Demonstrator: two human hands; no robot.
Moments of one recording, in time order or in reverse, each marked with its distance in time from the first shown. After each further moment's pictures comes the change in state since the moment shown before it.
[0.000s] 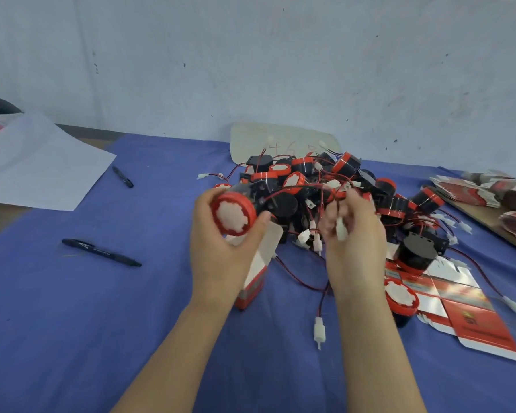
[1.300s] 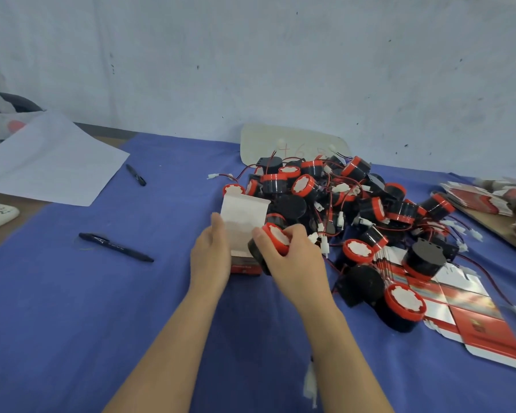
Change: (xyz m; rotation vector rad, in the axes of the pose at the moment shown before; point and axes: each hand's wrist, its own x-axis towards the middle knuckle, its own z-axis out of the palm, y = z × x) left_hand 0.015 -0.037 -0.010 0.123 -0.097 -0.570; right_hand -0.022 0.056 0.013 -1.096 -0.288 -0.010
